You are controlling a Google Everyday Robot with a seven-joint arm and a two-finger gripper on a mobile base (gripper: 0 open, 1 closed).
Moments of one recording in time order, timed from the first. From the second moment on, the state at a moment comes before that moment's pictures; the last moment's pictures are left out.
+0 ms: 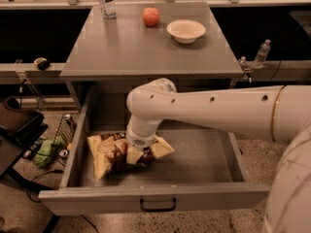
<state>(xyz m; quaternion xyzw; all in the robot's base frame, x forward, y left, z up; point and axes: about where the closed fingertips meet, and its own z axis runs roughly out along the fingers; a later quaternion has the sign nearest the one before) 0.528 0.071 0.623 -0.68 0.72 0.09 0.11</state>
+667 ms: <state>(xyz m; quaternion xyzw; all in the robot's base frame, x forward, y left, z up) 0.497 0.046 0.657 -0.67 0.74 0.06 0.08</state>
